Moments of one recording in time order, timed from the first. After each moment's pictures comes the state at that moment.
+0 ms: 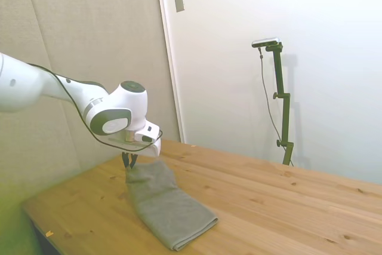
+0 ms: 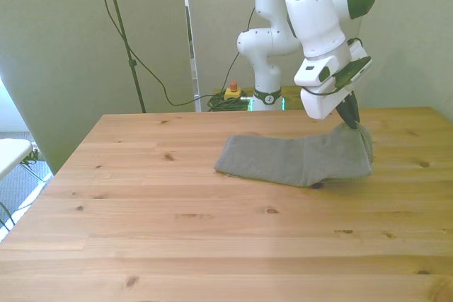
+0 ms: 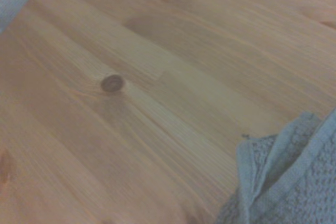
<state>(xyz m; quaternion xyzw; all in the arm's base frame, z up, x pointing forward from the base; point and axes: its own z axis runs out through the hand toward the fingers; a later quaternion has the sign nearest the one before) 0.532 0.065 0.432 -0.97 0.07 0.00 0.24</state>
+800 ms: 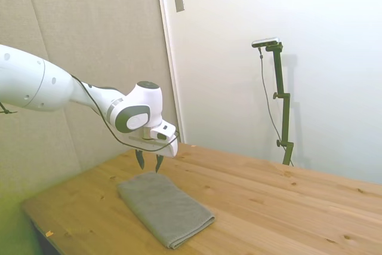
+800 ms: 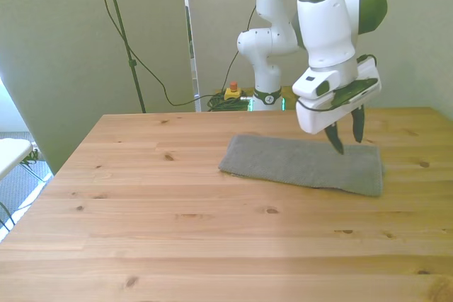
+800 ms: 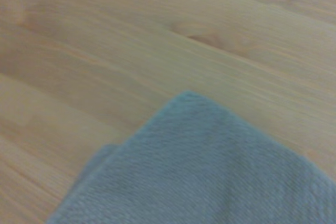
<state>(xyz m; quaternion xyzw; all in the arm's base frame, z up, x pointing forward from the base) 0.575 0.035 0.416 -0.96 0.23 -0.02 0.15</state>
